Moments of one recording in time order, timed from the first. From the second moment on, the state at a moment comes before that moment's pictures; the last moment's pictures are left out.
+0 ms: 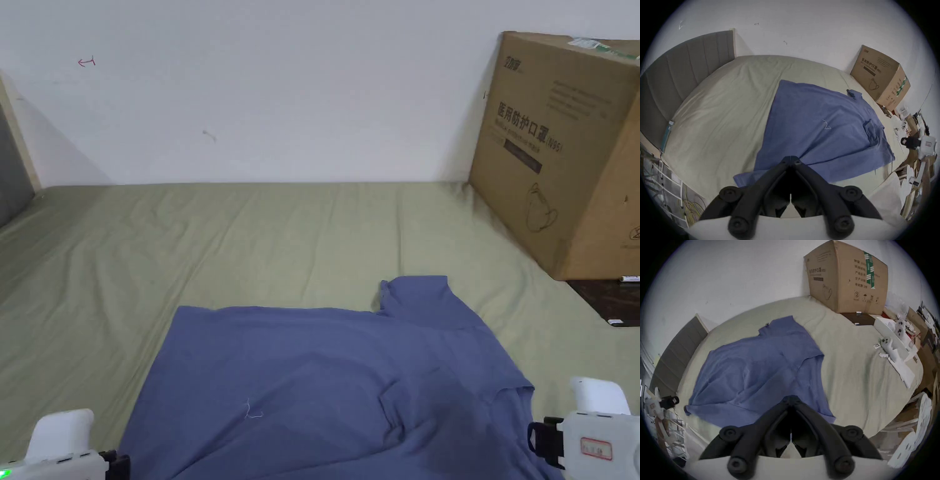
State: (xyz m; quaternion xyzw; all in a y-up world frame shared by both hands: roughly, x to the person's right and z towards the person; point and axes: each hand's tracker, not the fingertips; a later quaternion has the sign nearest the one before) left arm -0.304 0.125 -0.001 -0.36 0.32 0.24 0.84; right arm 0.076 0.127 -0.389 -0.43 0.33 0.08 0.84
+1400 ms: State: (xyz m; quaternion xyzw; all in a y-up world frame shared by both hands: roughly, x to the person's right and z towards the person) left arm -0.574 0.065 -0.291 -0.46 0.34 0.21 0.79; right arm -0.034 0.077 -0.487 -0.48 0.31 0.08 0.82
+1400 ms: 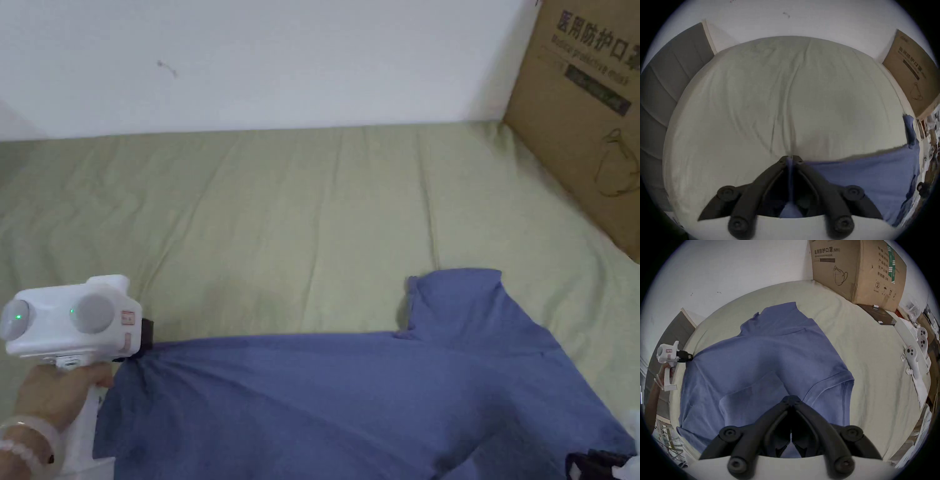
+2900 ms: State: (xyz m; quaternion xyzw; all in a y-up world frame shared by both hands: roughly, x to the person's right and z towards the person) left arm -0.491 0.222 -0.206 -0.37 0.33 0.12 0.86; right arm -0.079 0.205 -0.601 -0.43 0.32 0.10 0.84
